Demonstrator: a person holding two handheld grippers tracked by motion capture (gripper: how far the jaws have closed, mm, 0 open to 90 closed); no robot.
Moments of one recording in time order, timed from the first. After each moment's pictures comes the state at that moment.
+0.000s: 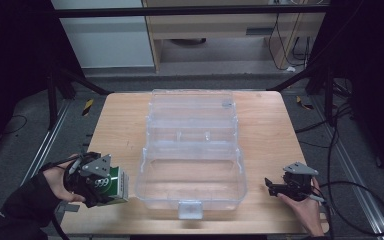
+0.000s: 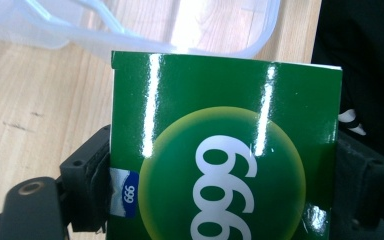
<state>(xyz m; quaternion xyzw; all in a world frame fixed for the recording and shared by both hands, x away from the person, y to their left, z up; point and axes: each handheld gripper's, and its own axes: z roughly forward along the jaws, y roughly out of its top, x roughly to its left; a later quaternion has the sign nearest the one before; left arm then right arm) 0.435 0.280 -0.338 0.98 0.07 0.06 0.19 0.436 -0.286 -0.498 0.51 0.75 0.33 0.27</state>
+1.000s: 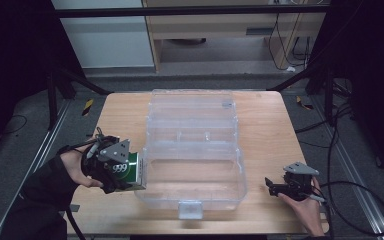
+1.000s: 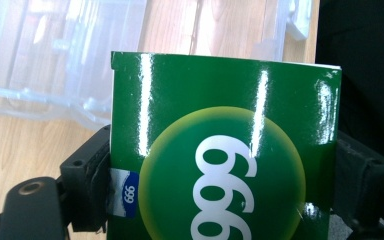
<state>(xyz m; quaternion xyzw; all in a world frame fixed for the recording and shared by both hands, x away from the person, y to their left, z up) 0.450 0.228 -0.301 0.97 0.03 0.08 0.21 0.435 -0.287 -0.496 0.51 0.75 0.33 0.27</state>
